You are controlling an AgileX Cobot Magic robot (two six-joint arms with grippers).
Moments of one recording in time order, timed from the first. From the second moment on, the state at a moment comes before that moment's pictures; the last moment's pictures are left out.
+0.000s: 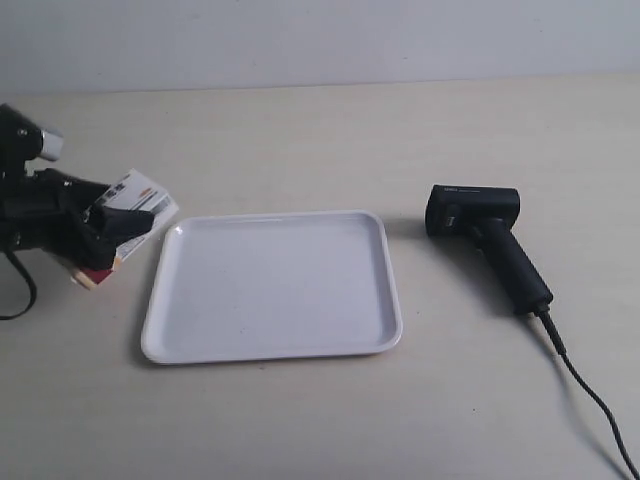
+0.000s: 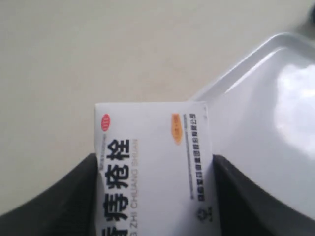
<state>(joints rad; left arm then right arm) 0.01 1.81 -0.62 1.14 -0.75 -0.52 0.13 0.13 -0.01 0.32 -0.06 0.13</state>
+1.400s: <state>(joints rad) -0.41 1.88 -0.96 1.75 -0.73 -0.94 0.39 1.84 -0.76 0.25 0.03 -0.39</state>
